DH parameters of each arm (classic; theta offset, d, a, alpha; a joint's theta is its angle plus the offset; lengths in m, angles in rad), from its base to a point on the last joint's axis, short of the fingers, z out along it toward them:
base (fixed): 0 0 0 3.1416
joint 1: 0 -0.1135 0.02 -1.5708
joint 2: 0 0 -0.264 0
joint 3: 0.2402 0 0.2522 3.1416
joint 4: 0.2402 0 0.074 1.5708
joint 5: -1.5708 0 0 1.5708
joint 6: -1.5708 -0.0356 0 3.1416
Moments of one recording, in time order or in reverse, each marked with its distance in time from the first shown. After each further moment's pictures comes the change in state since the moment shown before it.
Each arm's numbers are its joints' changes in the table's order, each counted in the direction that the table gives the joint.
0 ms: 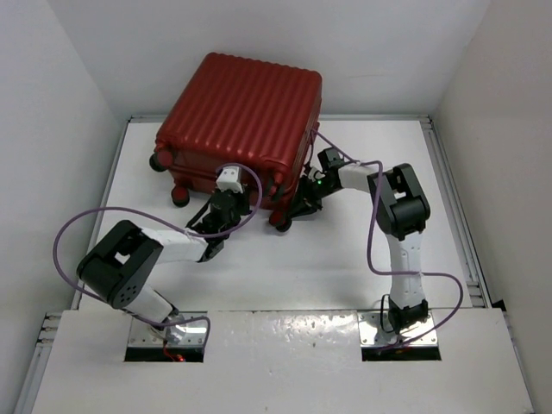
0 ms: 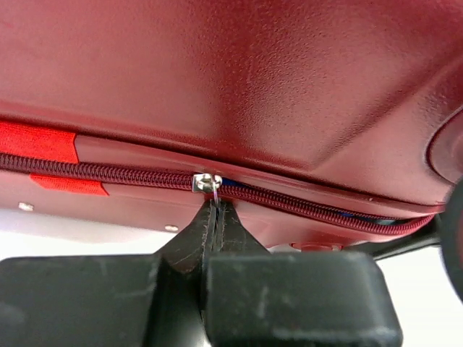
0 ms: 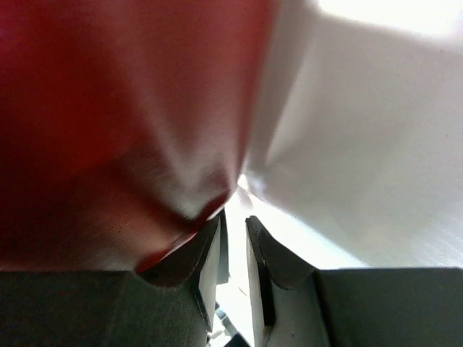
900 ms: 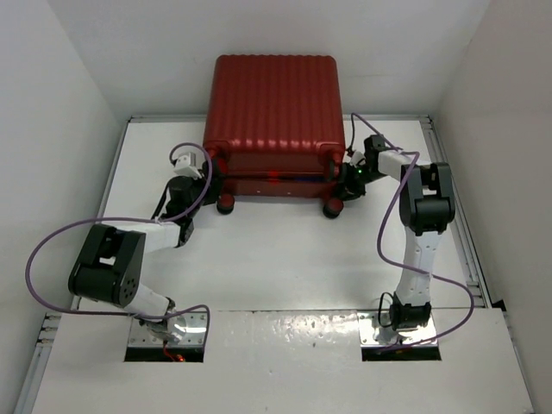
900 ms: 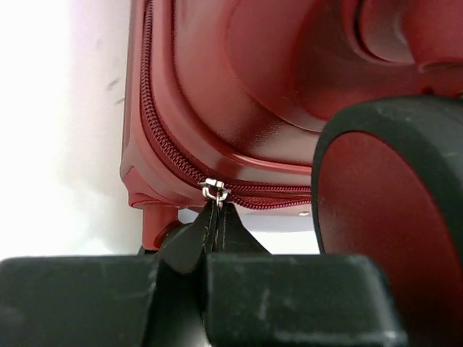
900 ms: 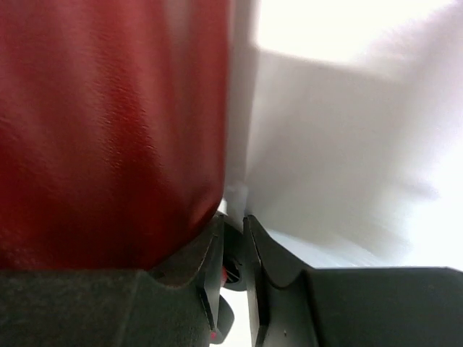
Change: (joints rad) left arm -0.406 0.024 0.005 0.082 -0.452 0.190; right arm 0.293 0.026 0.072 0.211 -0.187 0.444
